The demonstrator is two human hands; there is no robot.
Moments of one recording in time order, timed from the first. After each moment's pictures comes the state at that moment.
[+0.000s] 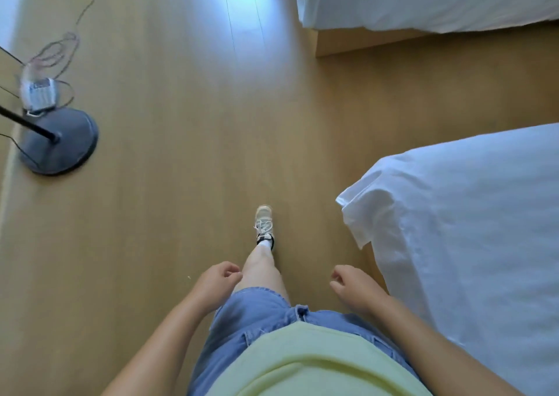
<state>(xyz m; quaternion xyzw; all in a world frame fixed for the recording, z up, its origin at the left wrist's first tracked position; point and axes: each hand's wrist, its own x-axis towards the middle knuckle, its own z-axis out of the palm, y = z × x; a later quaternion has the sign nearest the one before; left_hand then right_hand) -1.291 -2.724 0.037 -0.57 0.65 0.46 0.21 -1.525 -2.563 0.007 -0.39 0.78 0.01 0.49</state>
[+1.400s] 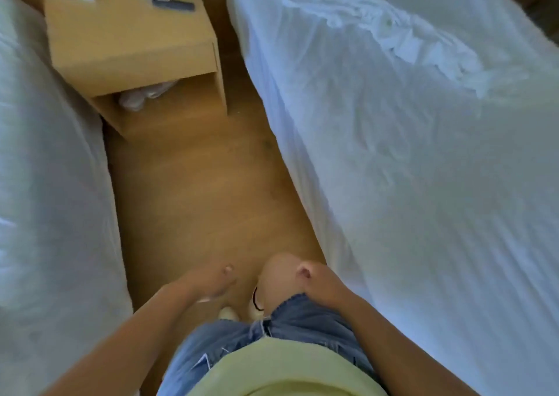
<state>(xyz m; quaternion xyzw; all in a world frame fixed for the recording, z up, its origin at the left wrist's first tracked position) -2.721 -2.847 0.047 0.30 0.79 0.03 0.54 -2.537 -2.696 0.048 0.42 0.73 -0.46 0.28</state>
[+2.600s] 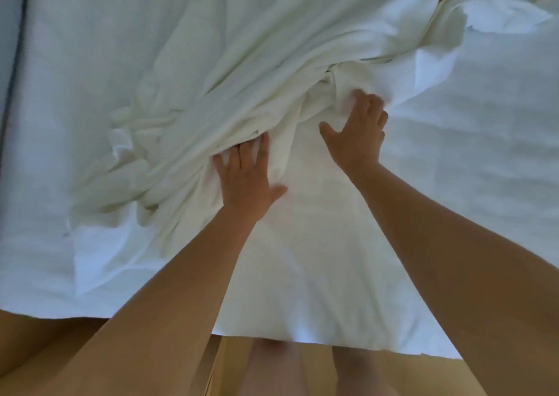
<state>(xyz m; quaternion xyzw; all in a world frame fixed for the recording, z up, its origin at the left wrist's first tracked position) -3.182 -1.932 -0.147 0.79 0.58 -0.15 0.13 -2.997 -1.910 -0.121 0.86 0.45 -0.21 -0.13</state>
